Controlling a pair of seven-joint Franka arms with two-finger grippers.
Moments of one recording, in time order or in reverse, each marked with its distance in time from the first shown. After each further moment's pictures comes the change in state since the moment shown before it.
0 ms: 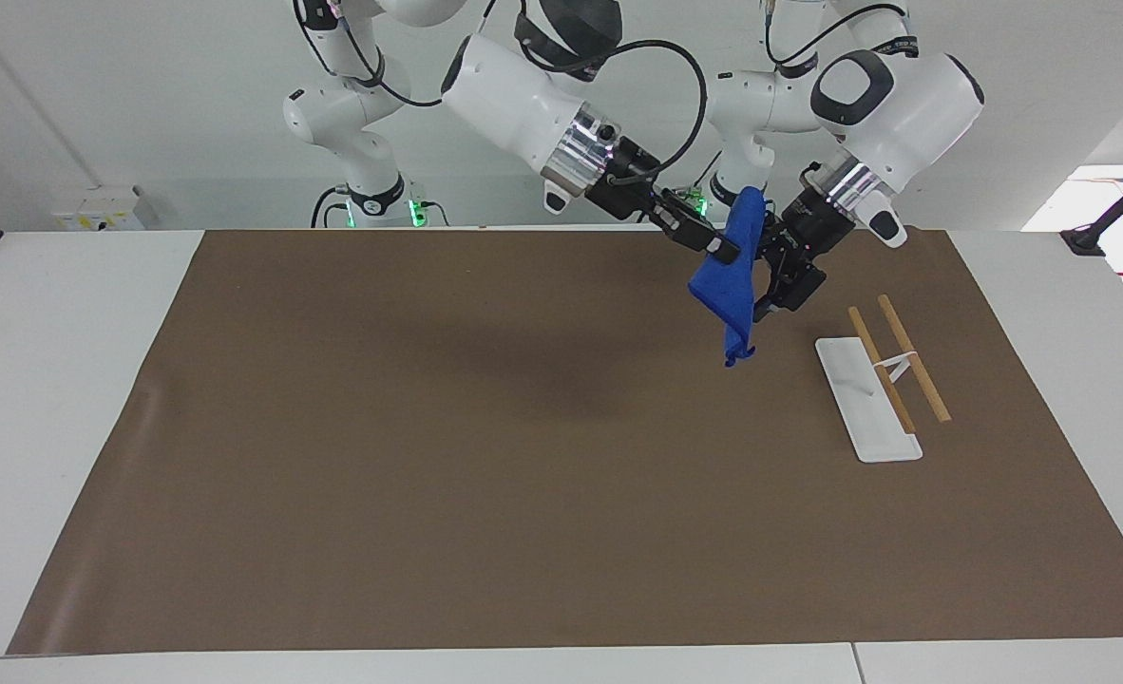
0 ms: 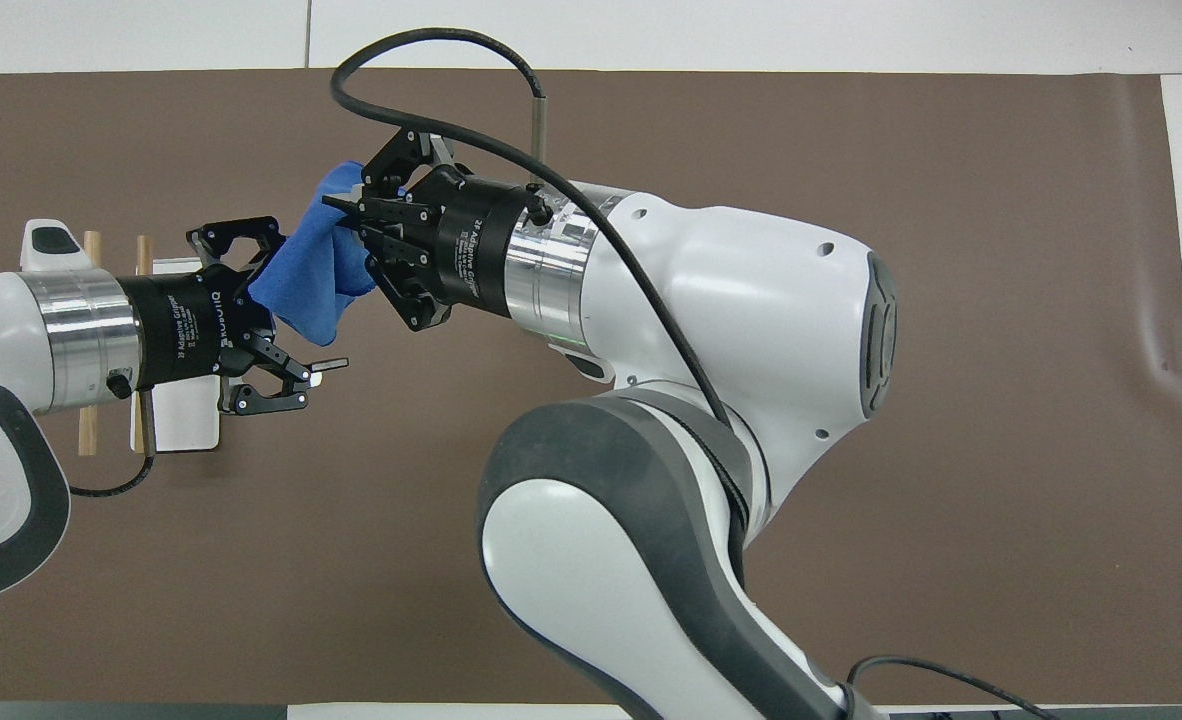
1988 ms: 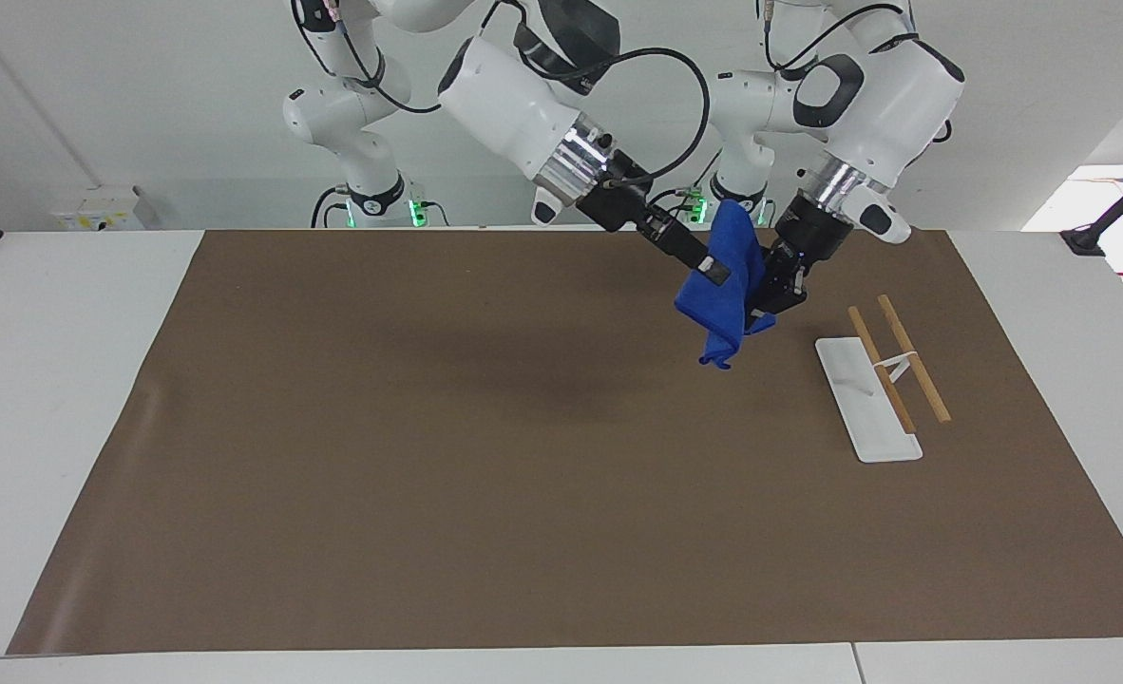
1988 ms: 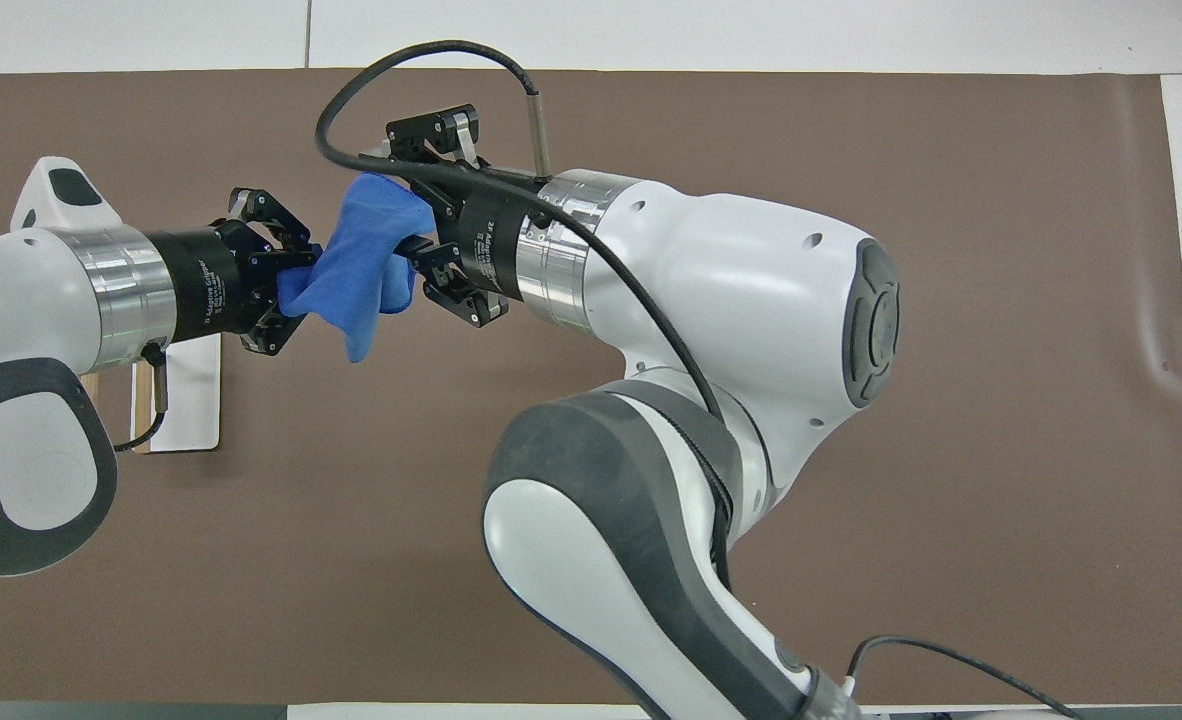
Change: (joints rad) left arm 0.001 0.065 -0.054 0.091 0.291 0.099 0.028; right arm -0.021 0.009 -0.010 -0.027 -0.277 -0.001 -0.109
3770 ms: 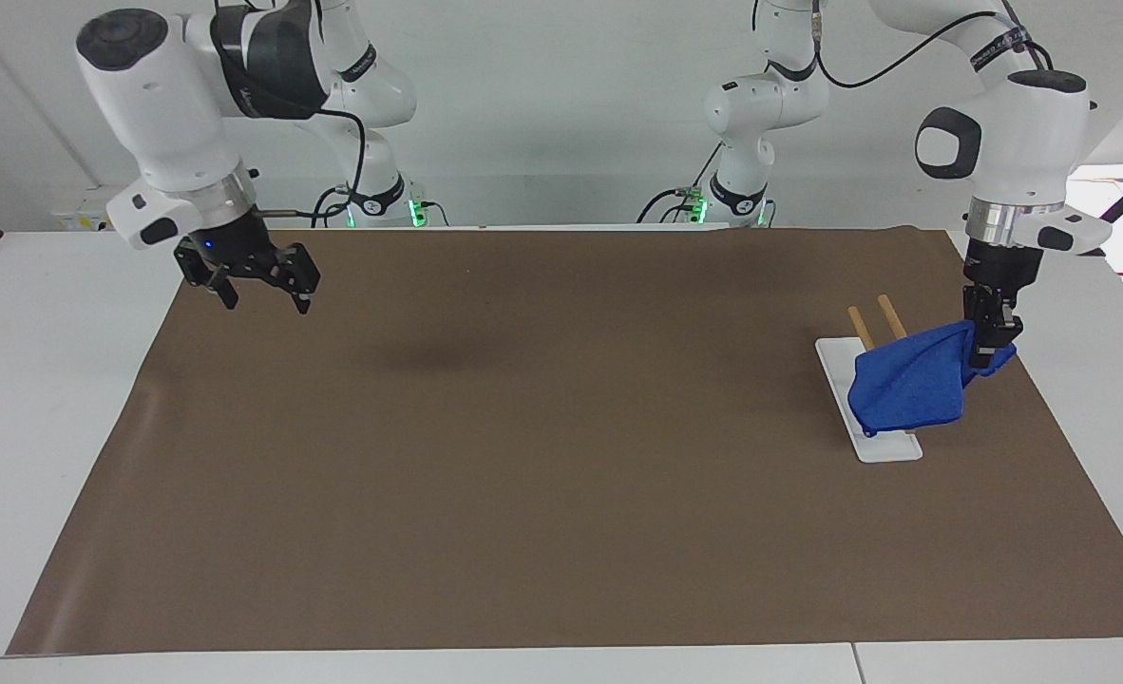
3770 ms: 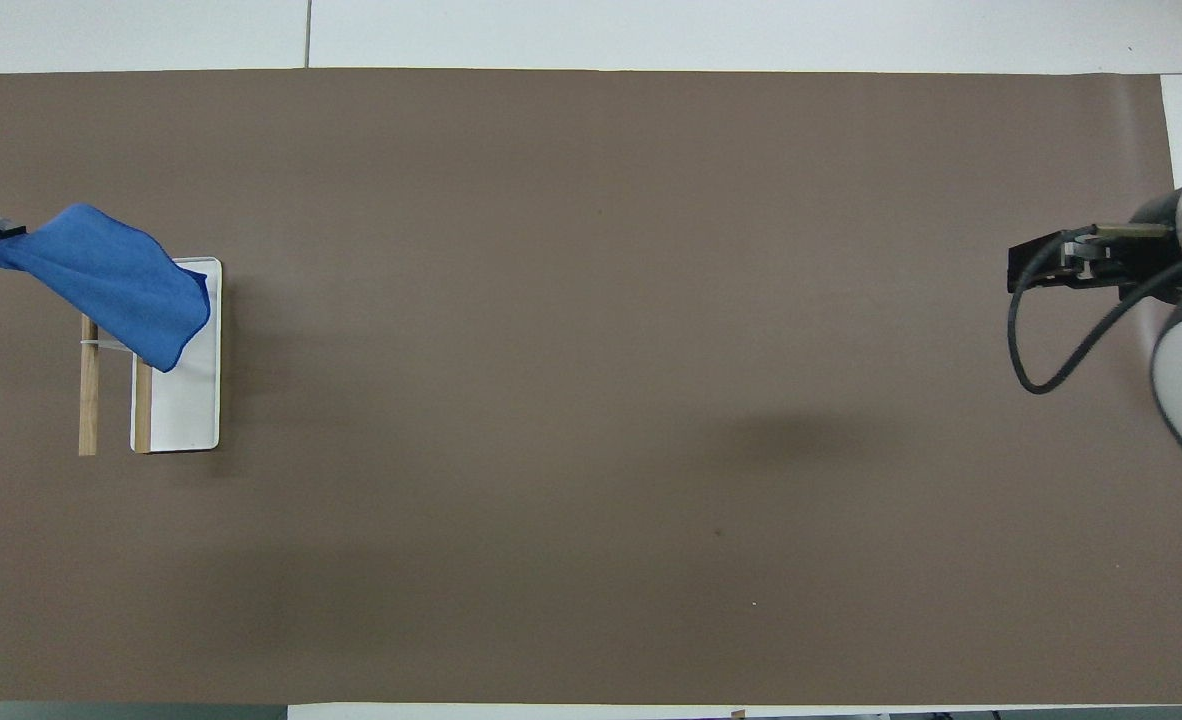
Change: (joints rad) left arm 0.401 0.070 0.010 -0.046 0.455 0.206 0.241; right arm -0.637 -0.319 -0.011 -0.177 -0.753 -0.932 -1.176
